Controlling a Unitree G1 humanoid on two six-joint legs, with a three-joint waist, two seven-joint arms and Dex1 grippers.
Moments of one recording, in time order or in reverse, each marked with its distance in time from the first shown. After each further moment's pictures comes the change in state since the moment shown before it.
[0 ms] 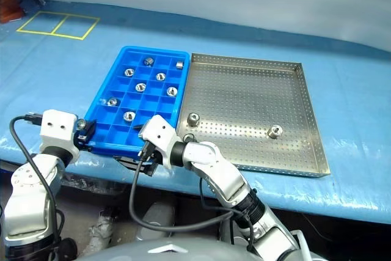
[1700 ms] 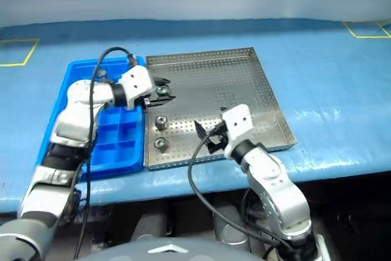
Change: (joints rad) left arm -0.644 0.130 -0.358 0.541 0.036 -0.402 -0.637; right arm 0.234 -0.183 -0.341 -0.414 0.037 0.253 -0.313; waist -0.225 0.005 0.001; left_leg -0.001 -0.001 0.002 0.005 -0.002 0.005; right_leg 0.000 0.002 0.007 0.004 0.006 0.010
